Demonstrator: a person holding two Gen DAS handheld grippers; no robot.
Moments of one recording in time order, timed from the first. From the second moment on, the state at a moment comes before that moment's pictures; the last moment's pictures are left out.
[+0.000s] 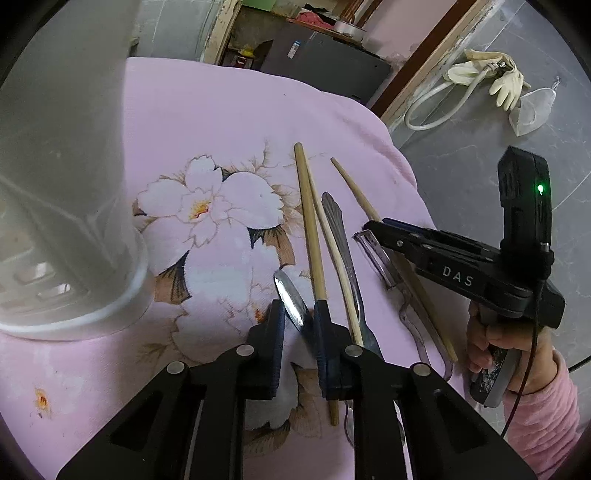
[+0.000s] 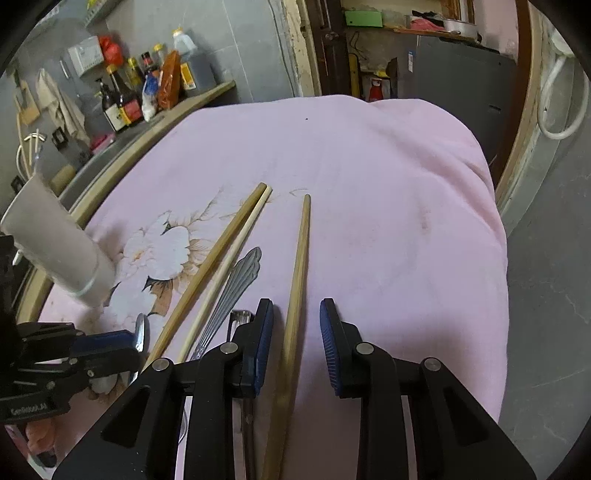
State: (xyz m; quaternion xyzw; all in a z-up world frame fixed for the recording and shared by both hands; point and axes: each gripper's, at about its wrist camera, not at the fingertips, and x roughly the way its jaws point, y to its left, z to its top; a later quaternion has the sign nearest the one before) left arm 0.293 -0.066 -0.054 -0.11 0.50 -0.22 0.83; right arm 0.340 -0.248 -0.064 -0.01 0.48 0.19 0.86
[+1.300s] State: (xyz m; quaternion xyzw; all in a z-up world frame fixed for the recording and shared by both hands) left arm 0.180 -0.036 0.049 -0.10 0.17 -0.22 0.96; right arm 0.203 -0.233 0.020 0.03 0.15 0.22 0.96
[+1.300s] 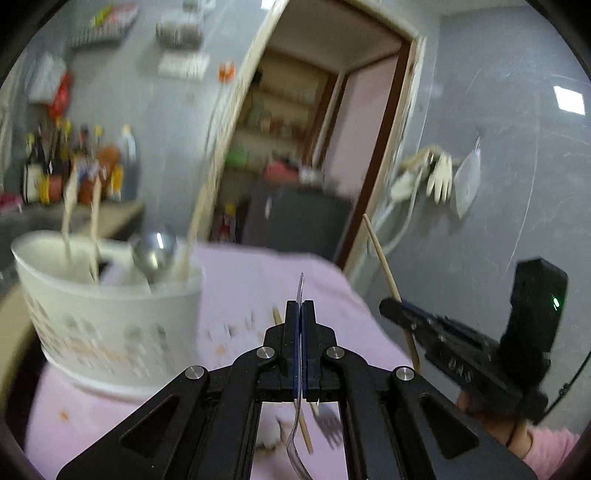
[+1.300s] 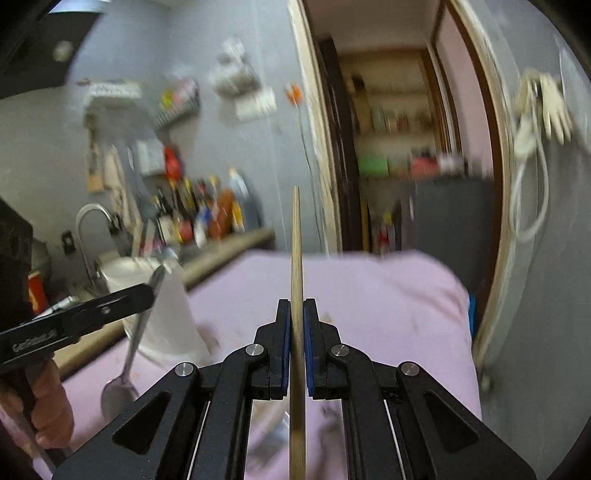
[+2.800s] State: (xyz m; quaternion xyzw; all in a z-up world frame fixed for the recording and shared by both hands) left arm 0.252 0.155 0.061 -0.19 0.02 0.03 0.98; right arm 0.266 -0.072 0.063 0.12 -0.09 0.23 0.96
